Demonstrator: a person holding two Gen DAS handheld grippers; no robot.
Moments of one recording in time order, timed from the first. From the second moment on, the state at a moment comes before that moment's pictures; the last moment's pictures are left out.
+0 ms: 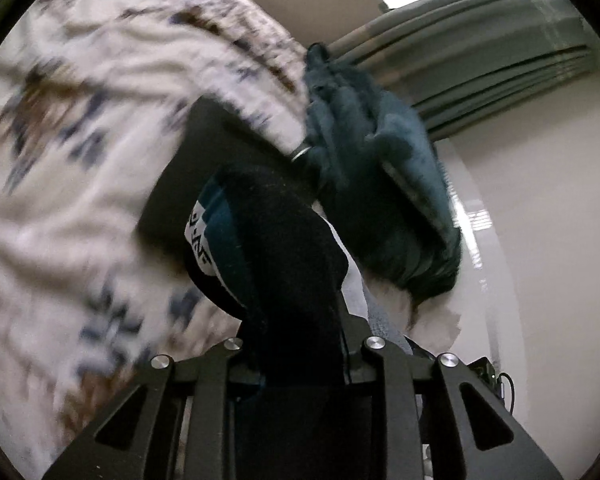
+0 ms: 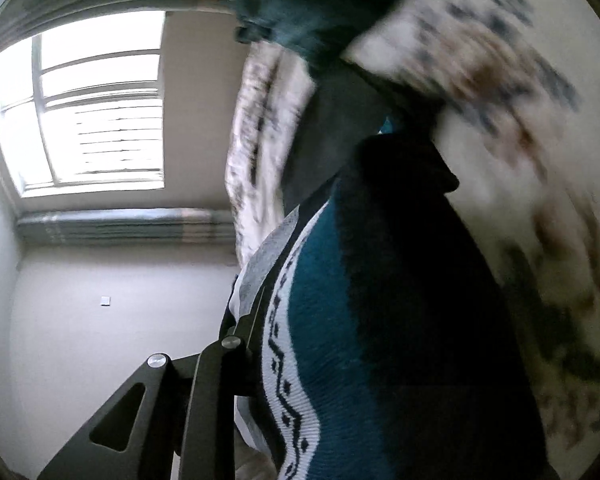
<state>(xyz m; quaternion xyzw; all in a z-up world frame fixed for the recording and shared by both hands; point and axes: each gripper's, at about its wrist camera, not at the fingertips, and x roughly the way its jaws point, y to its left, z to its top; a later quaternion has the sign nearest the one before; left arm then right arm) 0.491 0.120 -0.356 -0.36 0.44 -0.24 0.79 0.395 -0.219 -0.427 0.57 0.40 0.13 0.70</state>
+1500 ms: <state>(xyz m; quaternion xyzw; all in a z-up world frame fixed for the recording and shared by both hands) 0.586 0.094 -0.414 -0.06 0.51 -0.02 0.86 0.566 -0.233 -0.469 0.14 0.55 -0.10 0.82</state>
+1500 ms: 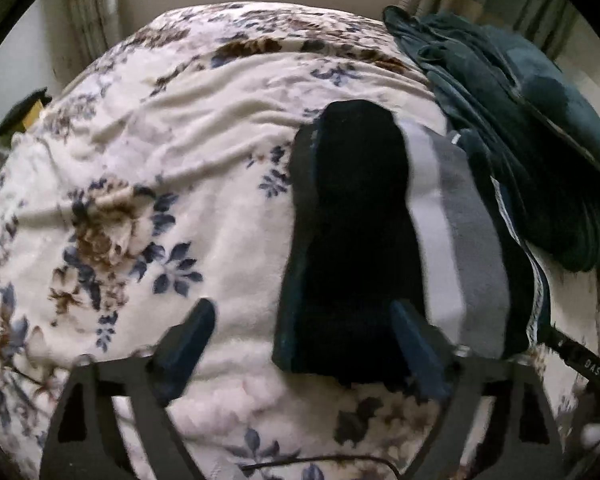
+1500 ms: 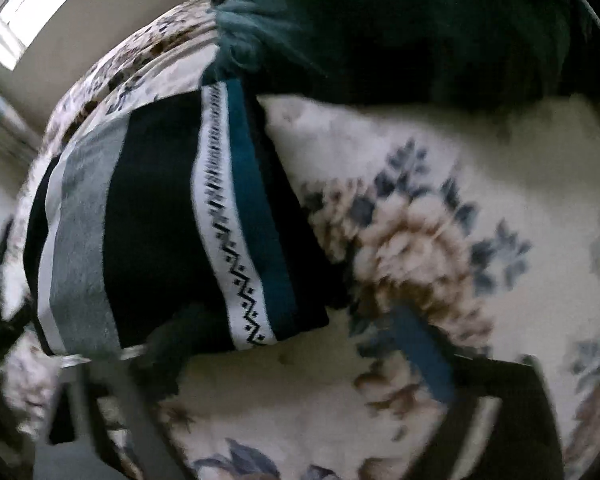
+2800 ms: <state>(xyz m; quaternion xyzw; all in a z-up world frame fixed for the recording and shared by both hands) 0.275 0.039 -0.030 0.00 0.39 -0.05 0.92 0.197 -0.171 0.047 0.01 0.36 -0.12 0.93</state>
